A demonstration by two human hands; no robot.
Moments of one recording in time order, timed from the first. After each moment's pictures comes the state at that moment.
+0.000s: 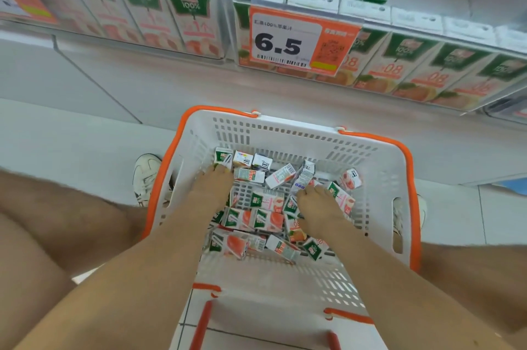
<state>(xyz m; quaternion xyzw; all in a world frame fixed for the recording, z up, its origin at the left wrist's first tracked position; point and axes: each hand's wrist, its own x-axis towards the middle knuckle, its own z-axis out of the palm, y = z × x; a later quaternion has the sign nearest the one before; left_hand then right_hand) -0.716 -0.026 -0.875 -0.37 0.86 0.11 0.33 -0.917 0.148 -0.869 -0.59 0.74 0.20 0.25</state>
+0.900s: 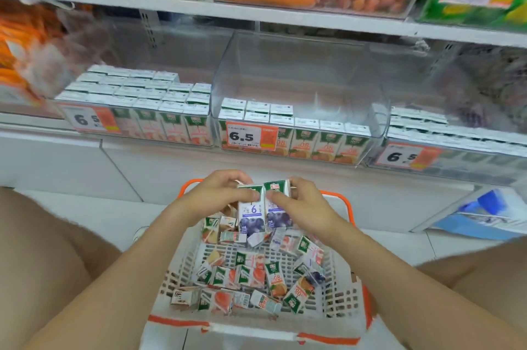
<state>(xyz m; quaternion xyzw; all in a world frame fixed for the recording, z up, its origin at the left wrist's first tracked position) -0.742 -0.002 -0.633 -0.34 0.70 0.63 -0.04 -0.913 0.149 -0.630 -0.36 0.75 -0.40 0.37</state>
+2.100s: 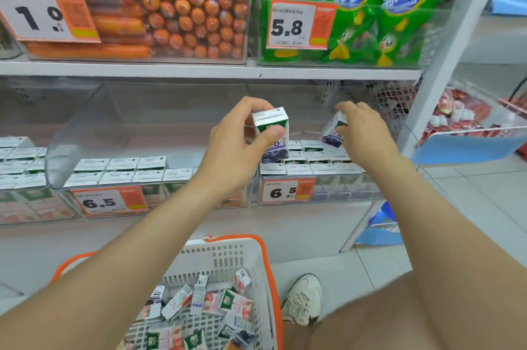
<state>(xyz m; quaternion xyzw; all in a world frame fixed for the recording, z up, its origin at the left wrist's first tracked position) -0.992 0.104 -0.492 -0.16 0.80 0.46 -0.34 -1.239 0.243 -0.511 -0.39 0.90 -0.15 -0.15</state>
